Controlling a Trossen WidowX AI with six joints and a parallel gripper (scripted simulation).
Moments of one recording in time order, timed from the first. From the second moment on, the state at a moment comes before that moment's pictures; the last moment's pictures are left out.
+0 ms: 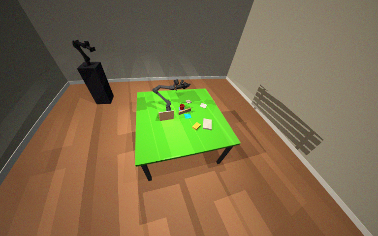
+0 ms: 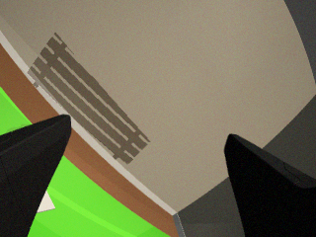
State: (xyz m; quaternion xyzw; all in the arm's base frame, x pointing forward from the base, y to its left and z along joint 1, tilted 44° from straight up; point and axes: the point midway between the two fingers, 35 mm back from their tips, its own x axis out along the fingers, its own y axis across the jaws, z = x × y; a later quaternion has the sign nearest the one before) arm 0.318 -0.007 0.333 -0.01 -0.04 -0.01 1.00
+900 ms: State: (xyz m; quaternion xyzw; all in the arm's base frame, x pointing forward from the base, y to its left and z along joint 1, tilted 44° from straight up) arm 0.198 0.067 0.089 0.47 0.74 -0.03 0.48
